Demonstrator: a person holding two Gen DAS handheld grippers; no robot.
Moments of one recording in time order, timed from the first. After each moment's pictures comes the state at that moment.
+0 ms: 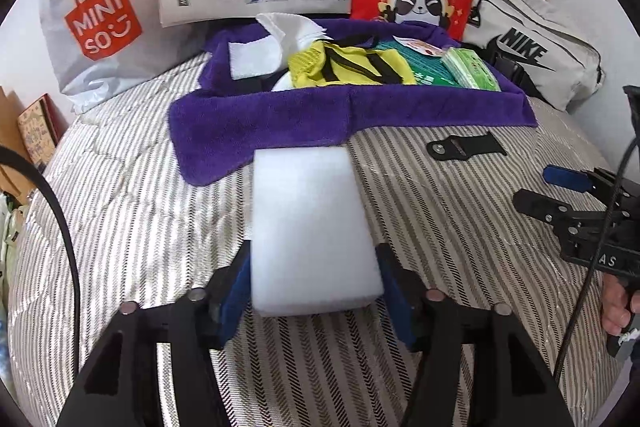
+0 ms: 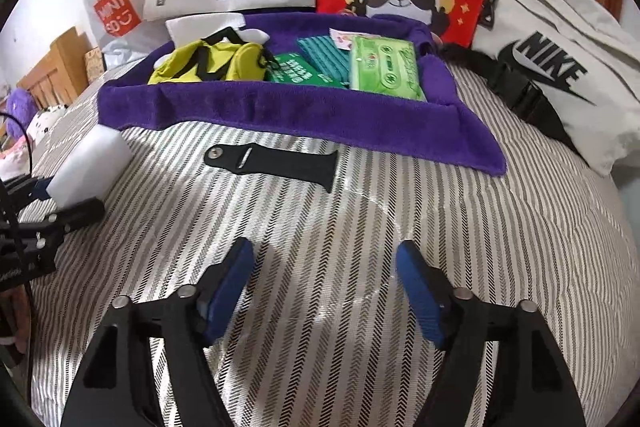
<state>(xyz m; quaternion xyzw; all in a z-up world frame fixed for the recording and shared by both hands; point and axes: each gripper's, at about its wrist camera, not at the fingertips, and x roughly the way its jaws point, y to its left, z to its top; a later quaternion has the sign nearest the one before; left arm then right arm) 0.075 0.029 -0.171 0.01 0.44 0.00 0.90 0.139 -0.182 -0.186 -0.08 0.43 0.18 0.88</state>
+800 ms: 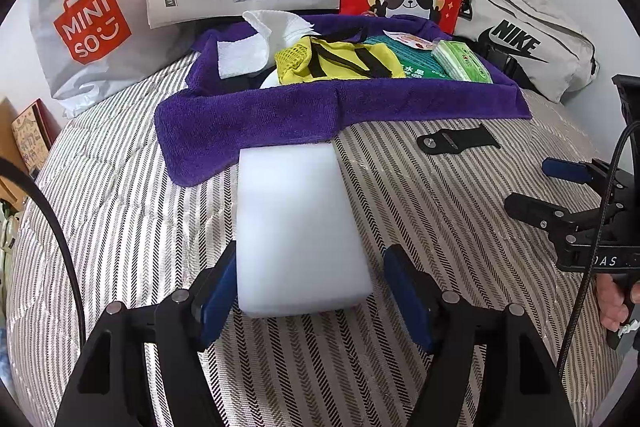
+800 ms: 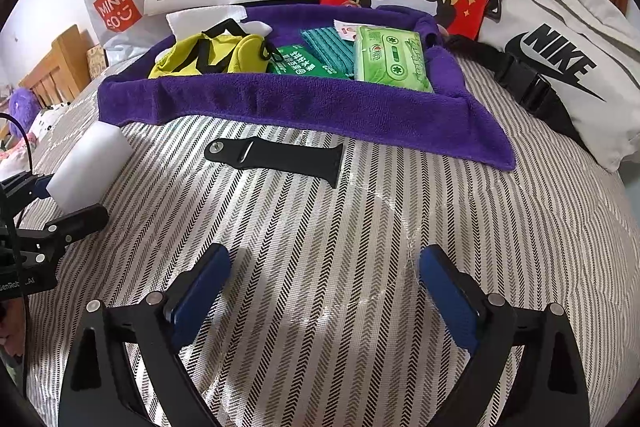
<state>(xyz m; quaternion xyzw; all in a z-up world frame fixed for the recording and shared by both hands) 0.079 0.023 -0.173 0.01 0.44 -0.01 0.90 0.143 -0.180 -0.191 -0.07 0.44 0.19 0.88</state>
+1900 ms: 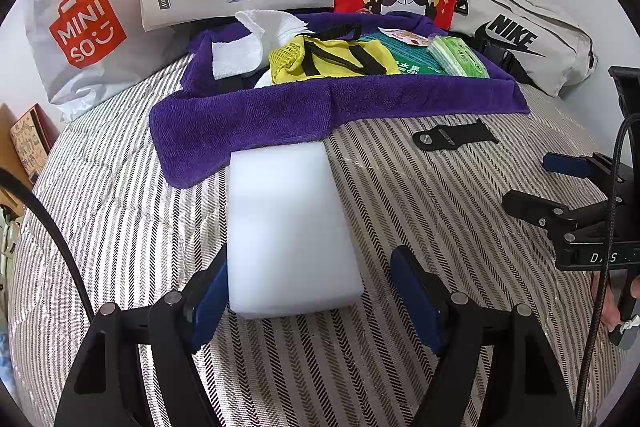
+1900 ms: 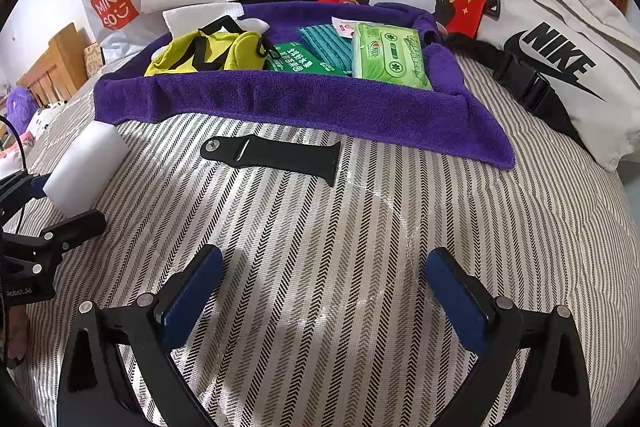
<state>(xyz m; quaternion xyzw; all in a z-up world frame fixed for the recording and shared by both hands) 0.079 0.022 -0.172 0.02 0.44 -0.01 0.90 0.146 -0.182 -0.193 -0.07 0.44 0.19 0.87</state>
